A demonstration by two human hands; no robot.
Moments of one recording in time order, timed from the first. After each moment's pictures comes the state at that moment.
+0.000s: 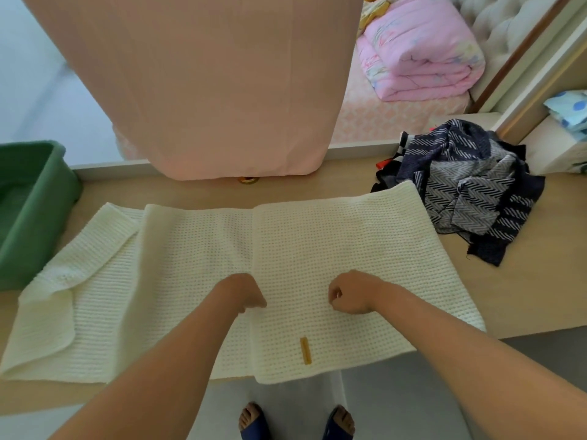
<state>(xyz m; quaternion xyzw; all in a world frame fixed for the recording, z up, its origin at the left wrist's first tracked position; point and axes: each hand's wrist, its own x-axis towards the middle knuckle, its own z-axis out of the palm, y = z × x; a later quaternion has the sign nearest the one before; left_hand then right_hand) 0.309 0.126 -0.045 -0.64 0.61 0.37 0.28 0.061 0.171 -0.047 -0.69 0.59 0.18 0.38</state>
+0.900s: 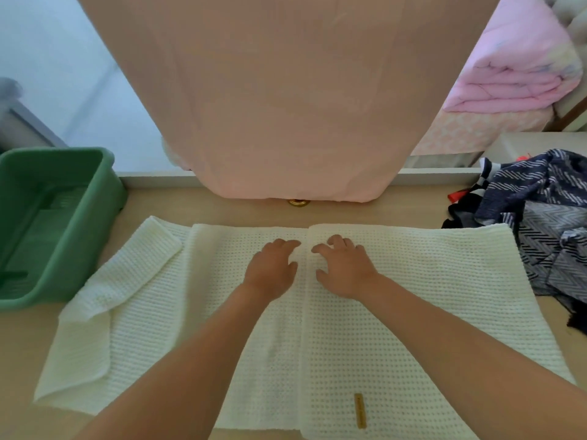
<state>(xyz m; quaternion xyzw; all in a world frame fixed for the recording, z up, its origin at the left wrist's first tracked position) 0.354 0.018 -0.068 -0.62 0.75 0.24 -0.03 0.172 0.019 -0.065 -0.76 0.60 0.07 0.22</state>
